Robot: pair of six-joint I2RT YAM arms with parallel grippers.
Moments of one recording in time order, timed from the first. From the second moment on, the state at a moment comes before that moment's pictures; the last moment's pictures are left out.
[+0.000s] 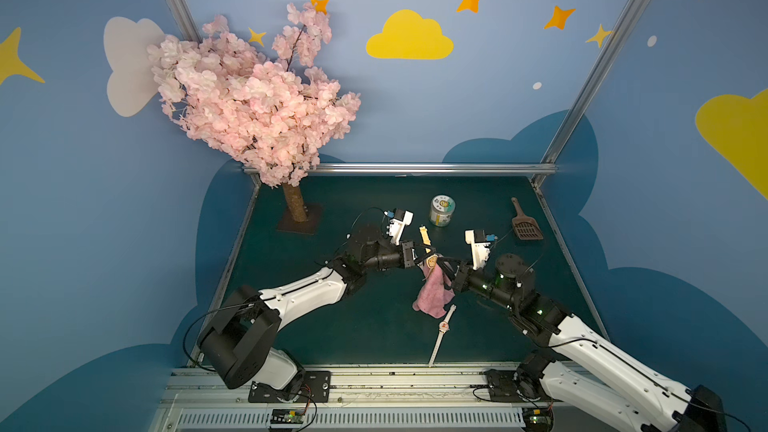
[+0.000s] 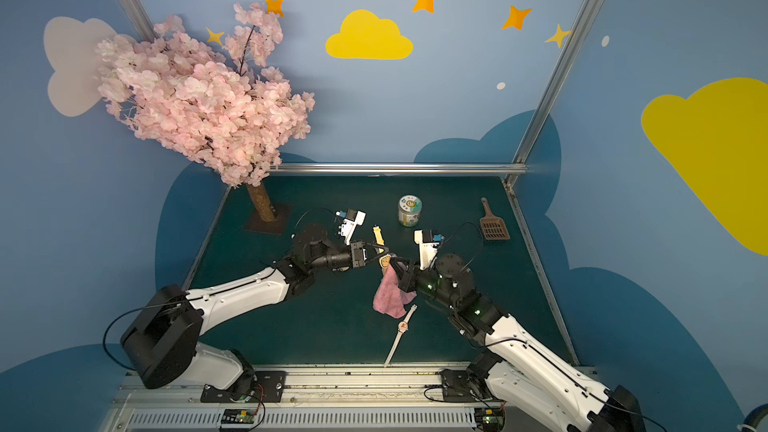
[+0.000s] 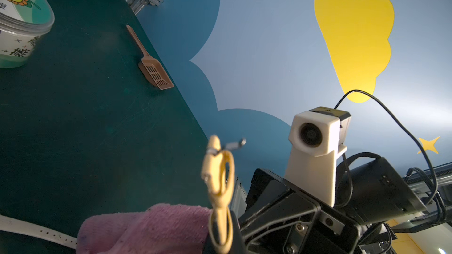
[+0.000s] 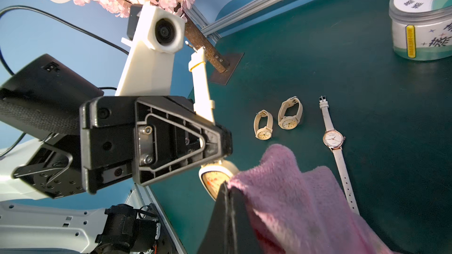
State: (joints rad) left arm -0.70 1.48 0.82 0.52 0.62 -0.91; right arm 0.73 0.84 0.56 0.01 -0.19 0.67
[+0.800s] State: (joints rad) left arm -0.70 1.47 0.81 0.52 0.60 -0.90; right arm 0.75 0.85 0.61 -0.15 -0.12 0.67
